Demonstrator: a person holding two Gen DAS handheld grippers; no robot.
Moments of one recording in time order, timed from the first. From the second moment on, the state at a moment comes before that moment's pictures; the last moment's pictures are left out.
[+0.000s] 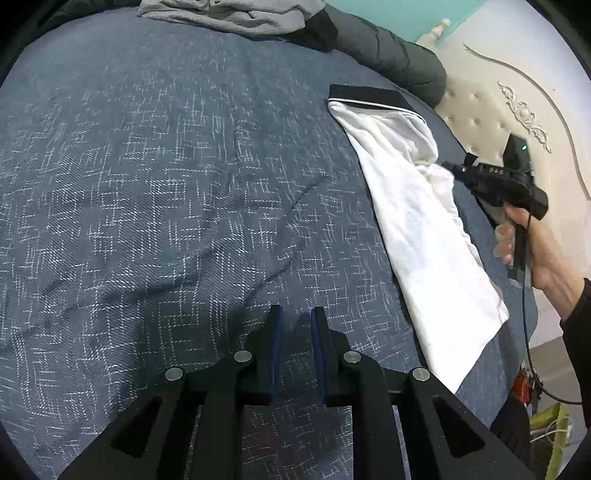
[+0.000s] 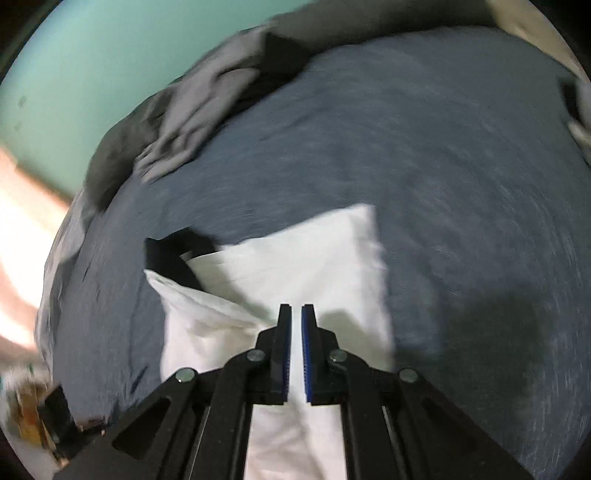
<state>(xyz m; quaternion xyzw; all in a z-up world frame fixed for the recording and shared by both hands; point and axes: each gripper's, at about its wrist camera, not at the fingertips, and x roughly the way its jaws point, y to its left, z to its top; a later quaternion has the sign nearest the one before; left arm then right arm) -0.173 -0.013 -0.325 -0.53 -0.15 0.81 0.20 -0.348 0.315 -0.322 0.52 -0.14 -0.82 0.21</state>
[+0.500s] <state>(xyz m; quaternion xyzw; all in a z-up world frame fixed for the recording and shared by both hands) -0.177 -0.008 -0.327 -0.53 -0.15 0.81 0.20 -0.322 0.225 -0.313 0.52 0.03 -0.80 0.31</state>
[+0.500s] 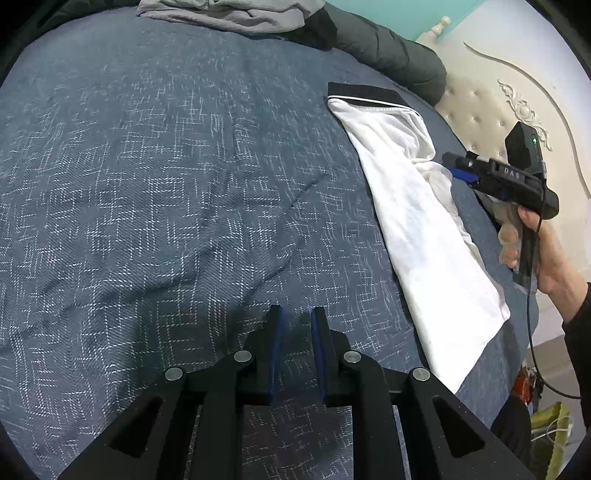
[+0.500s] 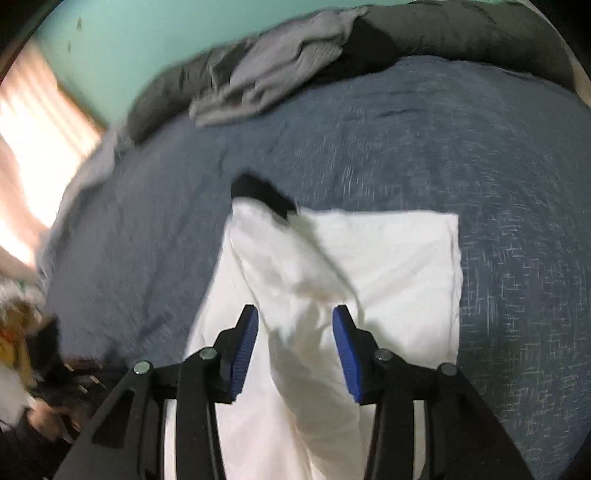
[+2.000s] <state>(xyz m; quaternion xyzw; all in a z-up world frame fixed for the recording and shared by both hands) -0.181 -0.008 -0.327 -0.53 -0.15 0.81 0.20 -0.362 0.292 -0.275 0.52 0.00 -0.83 0.20</state>
